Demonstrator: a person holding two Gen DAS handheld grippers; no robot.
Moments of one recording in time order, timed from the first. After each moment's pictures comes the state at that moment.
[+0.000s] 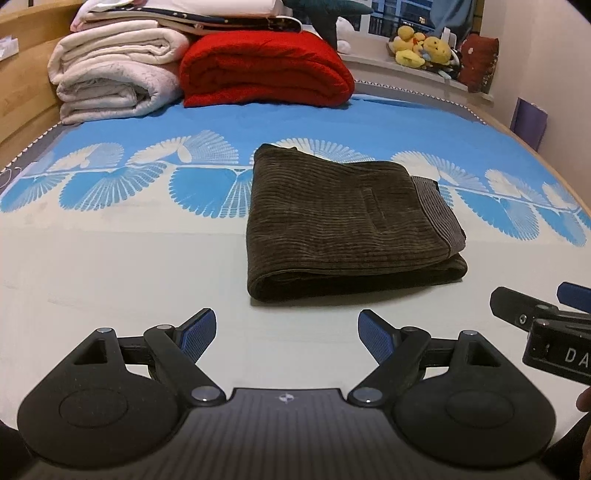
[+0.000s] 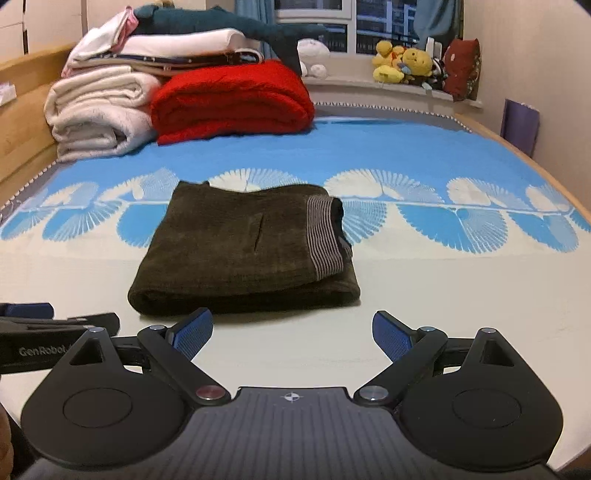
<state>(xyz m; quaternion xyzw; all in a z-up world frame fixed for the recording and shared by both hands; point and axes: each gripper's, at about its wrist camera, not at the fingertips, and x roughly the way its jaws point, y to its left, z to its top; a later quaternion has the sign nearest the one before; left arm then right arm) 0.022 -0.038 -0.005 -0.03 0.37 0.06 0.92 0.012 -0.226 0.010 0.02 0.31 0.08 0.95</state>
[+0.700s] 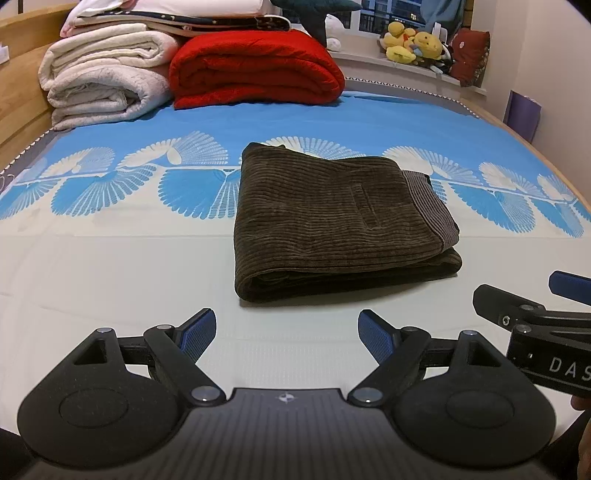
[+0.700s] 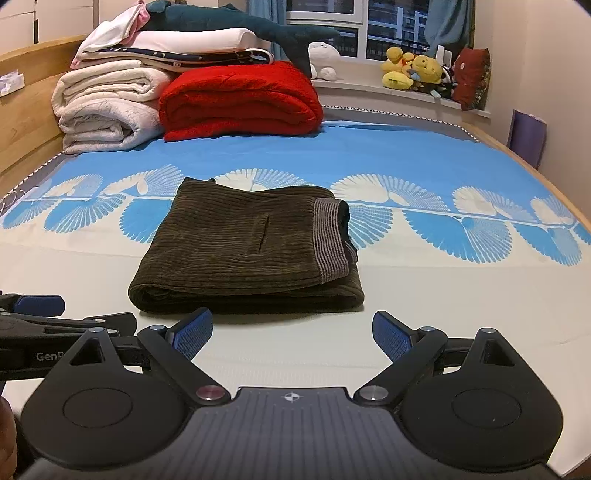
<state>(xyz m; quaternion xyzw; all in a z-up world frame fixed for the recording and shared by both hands) 0.026 -0.047 -0.011 -0.02 0.37 0.05 0.93 0.014 -0.220 0.007 0.00 0.31 0.09 0.95</state>
